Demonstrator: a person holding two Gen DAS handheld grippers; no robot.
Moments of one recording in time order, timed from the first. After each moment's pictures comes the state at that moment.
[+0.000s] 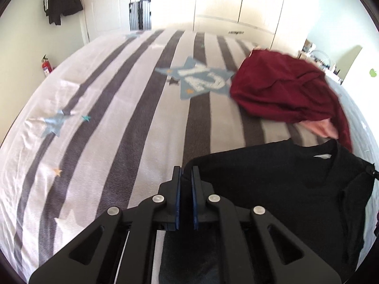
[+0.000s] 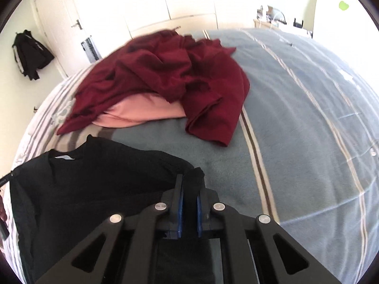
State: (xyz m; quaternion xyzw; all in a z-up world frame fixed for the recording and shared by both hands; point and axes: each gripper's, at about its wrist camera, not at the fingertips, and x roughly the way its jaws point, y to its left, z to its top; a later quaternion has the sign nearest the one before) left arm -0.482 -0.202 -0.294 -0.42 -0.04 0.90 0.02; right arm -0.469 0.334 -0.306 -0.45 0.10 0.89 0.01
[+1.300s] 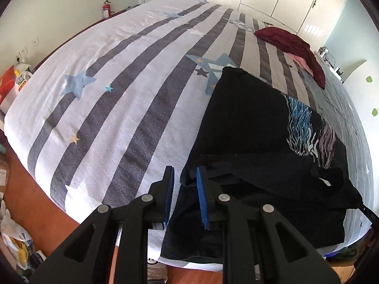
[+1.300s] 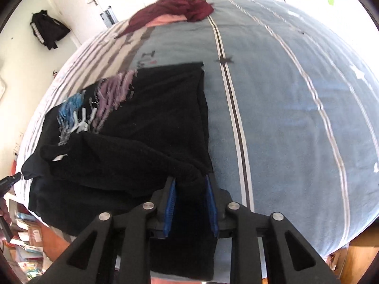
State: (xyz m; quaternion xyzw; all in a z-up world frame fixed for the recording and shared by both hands) left arm 0.039 -0.253 -0.296 -0.49 -0.15 0.86 -0.09; right arm 0.014 0.306 -0.290 -0.52 0.10 0.85 -0.03
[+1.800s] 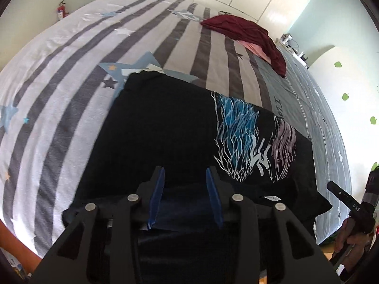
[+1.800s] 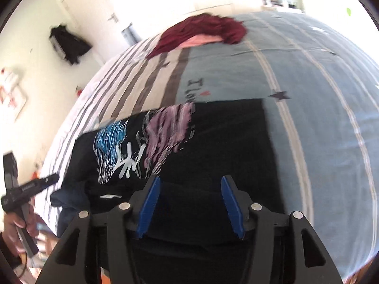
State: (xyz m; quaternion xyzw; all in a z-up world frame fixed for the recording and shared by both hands) left arm -0.054 -0.150 -0.306 -0.51 -0.15 0.84 0.04; right arm -0.037 0.227 -0.280 -0.47 0.13 0.87 -0.10
